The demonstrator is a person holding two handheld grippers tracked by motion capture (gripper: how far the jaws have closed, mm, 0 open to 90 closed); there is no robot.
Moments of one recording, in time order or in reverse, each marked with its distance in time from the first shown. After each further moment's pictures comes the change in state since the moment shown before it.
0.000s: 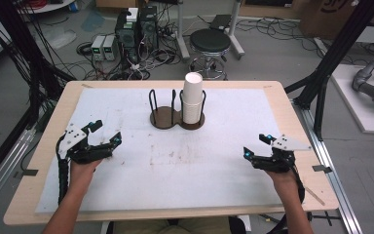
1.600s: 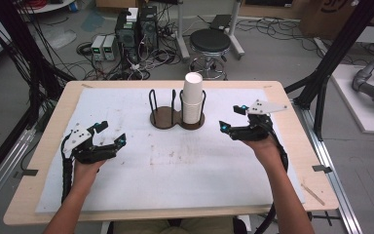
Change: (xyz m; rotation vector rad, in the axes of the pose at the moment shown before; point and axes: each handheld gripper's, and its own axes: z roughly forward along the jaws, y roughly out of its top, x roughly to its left) left arm -0.006 -0.002 0.007 0.017 -0.050 -0.014; right arm 0.017 0.105 0.052 -0.012 0.169 -0.090
